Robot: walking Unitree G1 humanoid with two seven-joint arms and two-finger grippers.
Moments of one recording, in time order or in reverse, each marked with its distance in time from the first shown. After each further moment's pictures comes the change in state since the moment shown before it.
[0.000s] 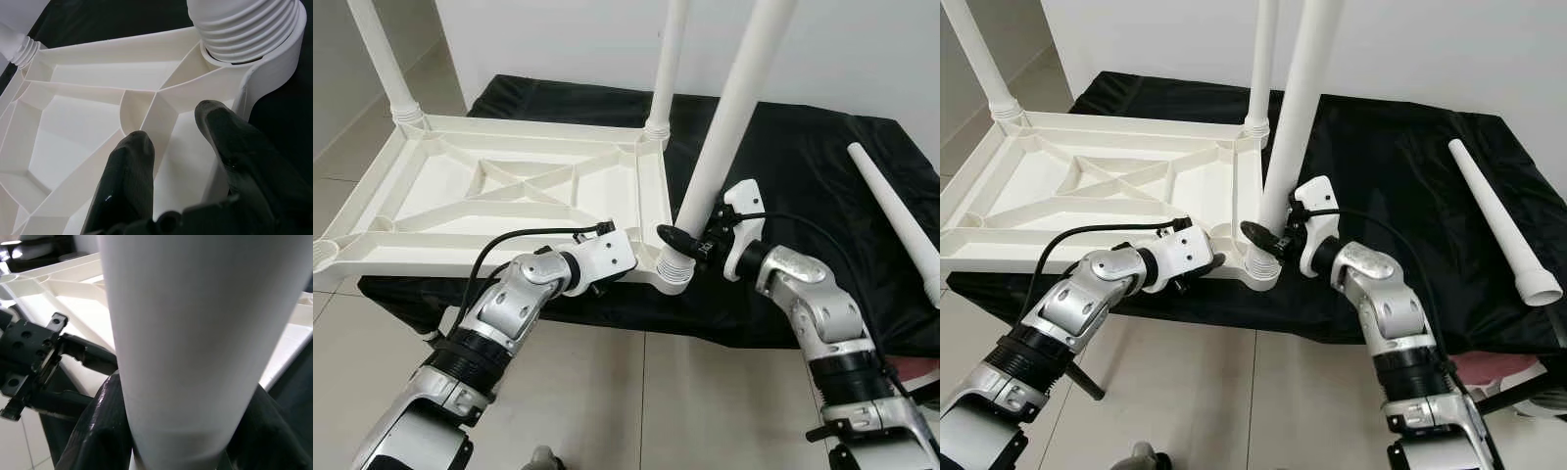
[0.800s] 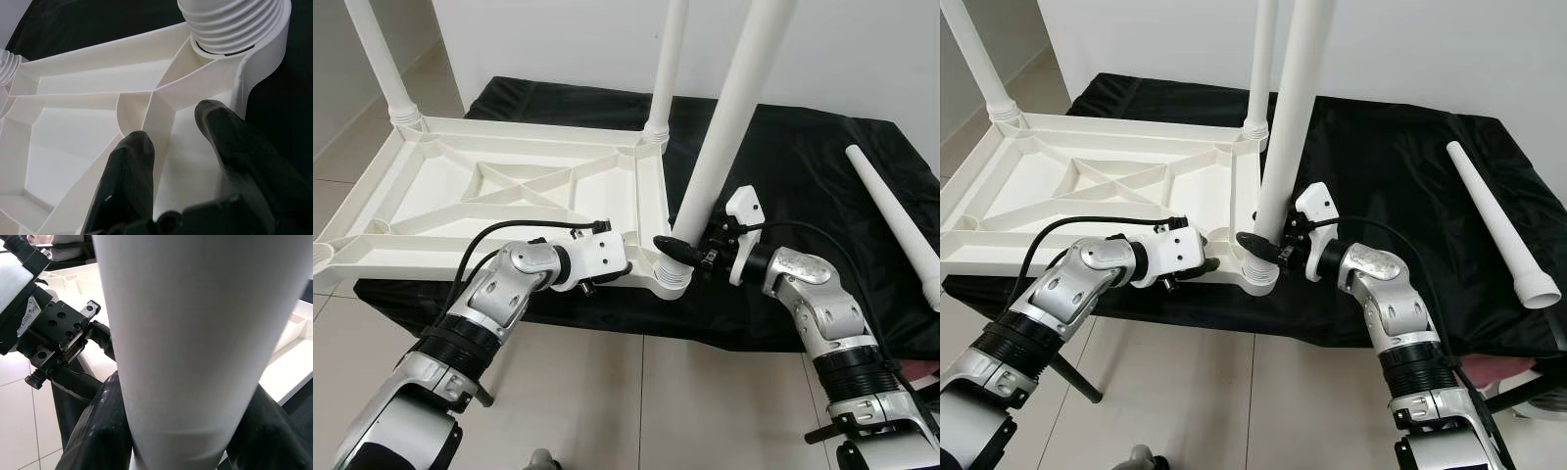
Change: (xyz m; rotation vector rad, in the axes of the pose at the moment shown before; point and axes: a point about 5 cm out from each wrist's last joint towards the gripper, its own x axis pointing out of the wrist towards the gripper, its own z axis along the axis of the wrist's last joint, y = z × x) left arm -0.004 0.012 0.001 0.083 0.033 -0.098; right arm -0.007 0.002 -0.010 -0.035 -0.039 0.099
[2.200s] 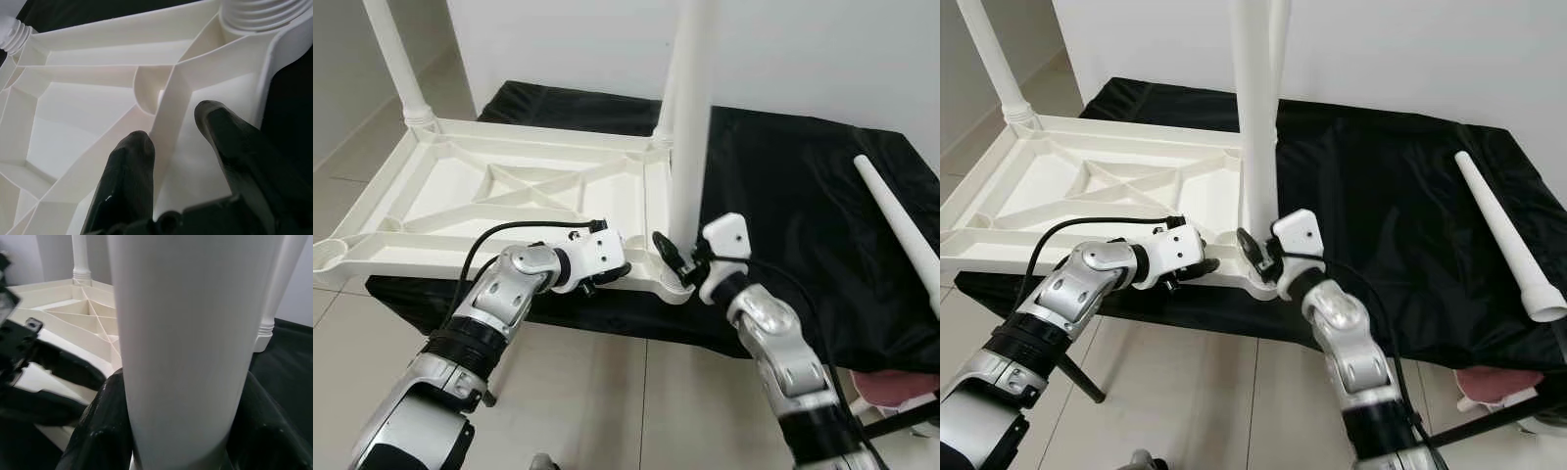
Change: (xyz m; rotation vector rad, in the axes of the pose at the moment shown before) left arm 0.003 0.006 -0.005 -0.071 0.000 0.022; right arm -0.008 0.044 -0.016 -0.039 -0.133 -0.475
